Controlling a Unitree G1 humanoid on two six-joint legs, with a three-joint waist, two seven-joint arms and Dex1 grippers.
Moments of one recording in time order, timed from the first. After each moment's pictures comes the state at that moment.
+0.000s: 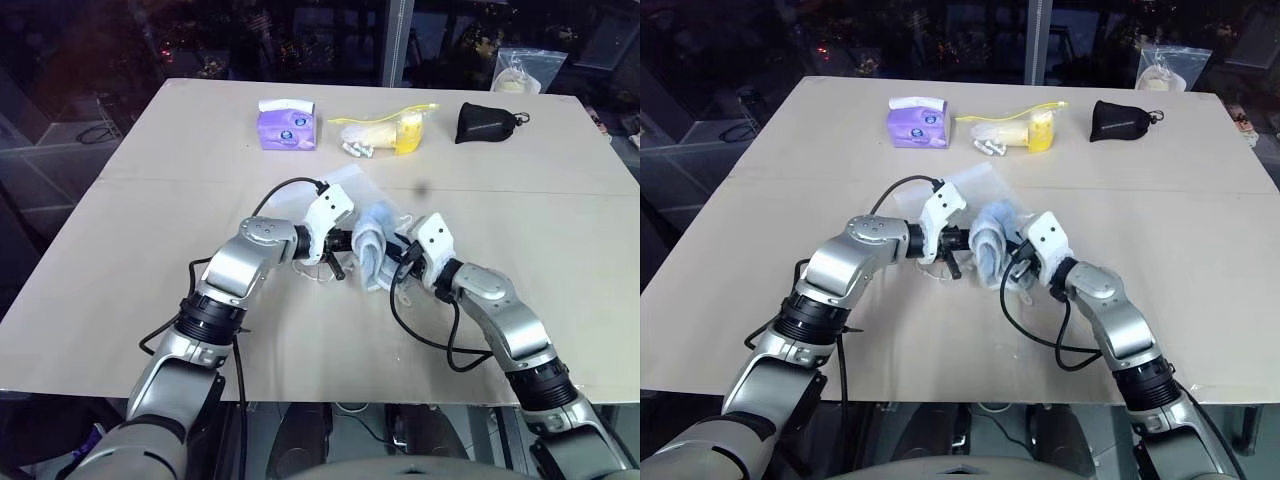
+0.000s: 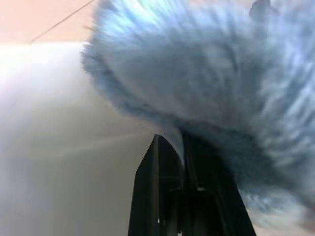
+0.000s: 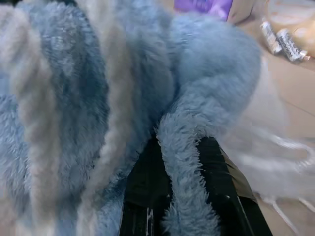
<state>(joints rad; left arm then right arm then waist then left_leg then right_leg) -0.66 0.44 -0.25 0.01 -0.24 0.74 -0.84 -0.32 -0.33 0.28 -0.10 0.10 0.34 0.52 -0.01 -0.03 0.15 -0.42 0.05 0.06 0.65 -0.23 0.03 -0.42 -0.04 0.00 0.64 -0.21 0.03</state>
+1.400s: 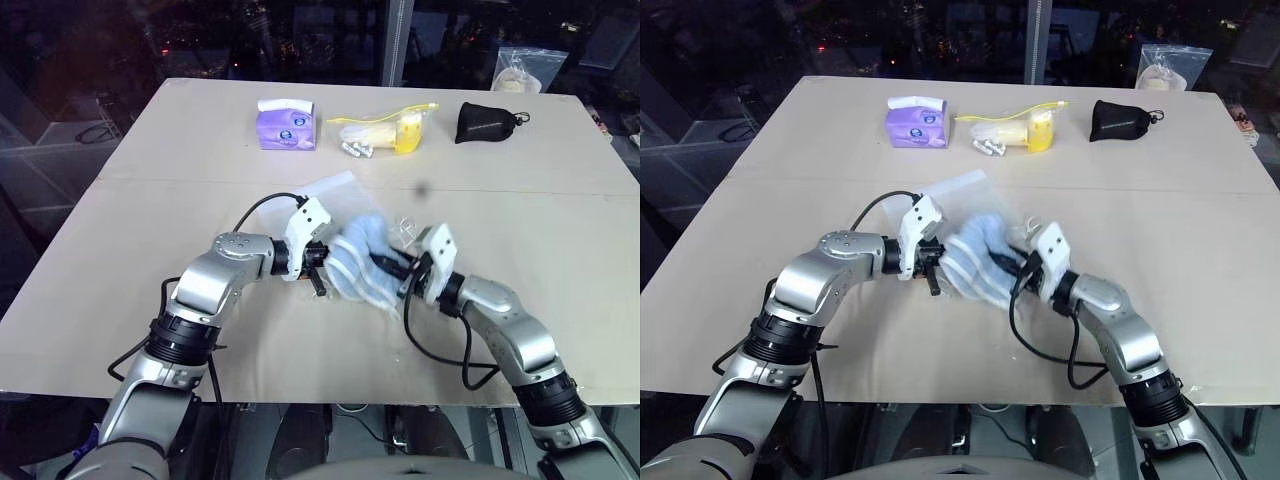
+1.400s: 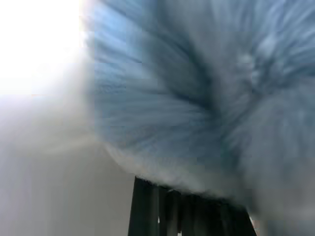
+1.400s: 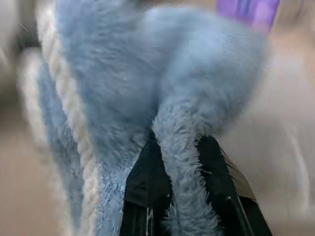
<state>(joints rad) -0.54 0.53 -0.20 -0.08 -0.34 0.76 -0.88 -0.22 -0.36 0.28 -0.15 0.28 0.34 0.63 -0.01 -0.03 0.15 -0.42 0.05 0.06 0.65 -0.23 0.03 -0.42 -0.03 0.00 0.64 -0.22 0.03</state>
